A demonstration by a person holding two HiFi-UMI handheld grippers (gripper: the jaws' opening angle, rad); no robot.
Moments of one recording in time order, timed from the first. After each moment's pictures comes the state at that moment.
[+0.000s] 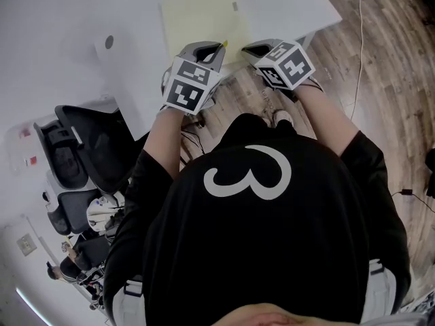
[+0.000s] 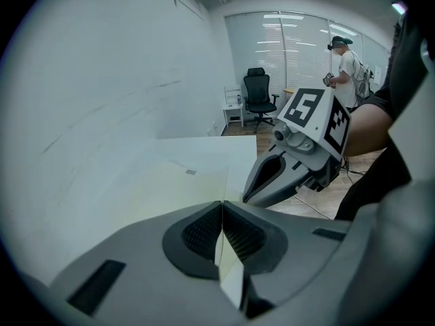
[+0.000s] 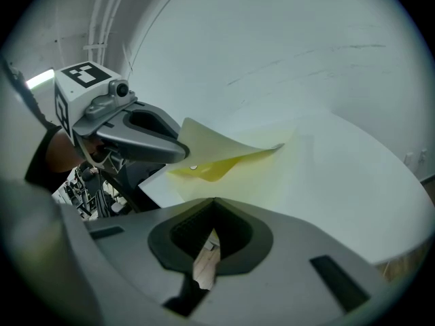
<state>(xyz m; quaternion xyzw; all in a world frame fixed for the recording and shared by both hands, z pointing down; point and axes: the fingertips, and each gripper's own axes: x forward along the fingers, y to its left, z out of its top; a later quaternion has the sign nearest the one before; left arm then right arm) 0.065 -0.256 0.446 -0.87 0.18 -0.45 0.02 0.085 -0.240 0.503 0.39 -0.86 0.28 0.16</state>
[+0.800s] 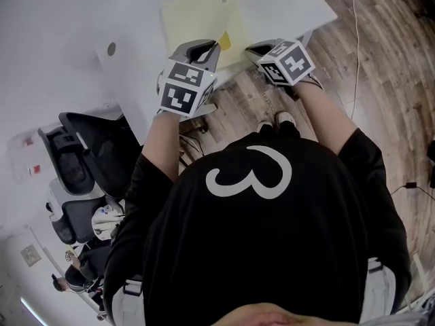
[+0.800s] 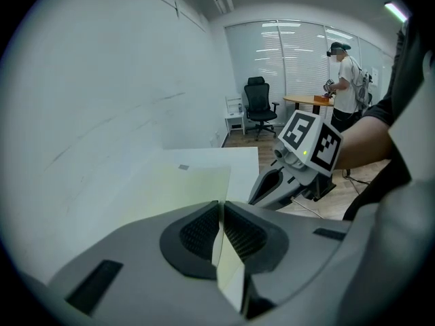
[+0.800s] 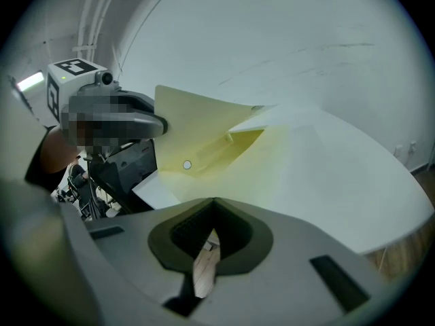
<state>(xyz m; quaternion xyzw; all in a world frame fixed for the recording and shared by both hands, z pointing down) 0.057 -0.259 0.406 -0.89 0.19 -0.42 0.04 0.088 -0.241 0.503 0.41 -0.84 0.30 0.16</state>
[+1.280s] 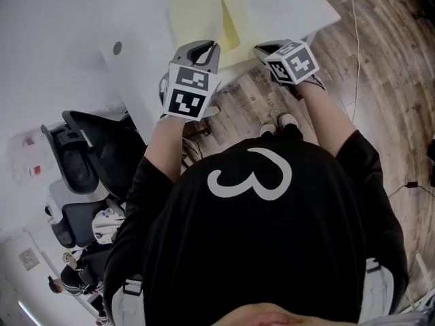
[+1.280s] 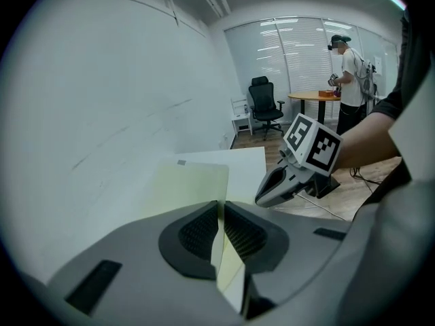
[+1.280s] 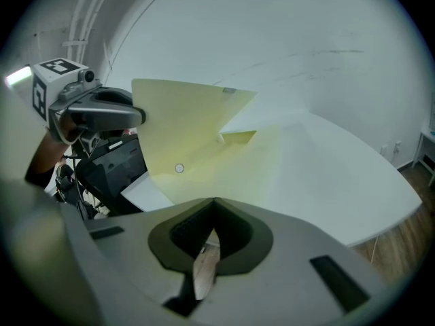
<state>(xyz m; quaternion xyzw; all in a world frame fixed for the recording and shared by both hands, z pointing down) 0.023 -0.259 0.382 -0.88 0.22 -0.41 0.07 0.084 -0.241 0.503 0.46 -0.82 0.30 0.16</state>
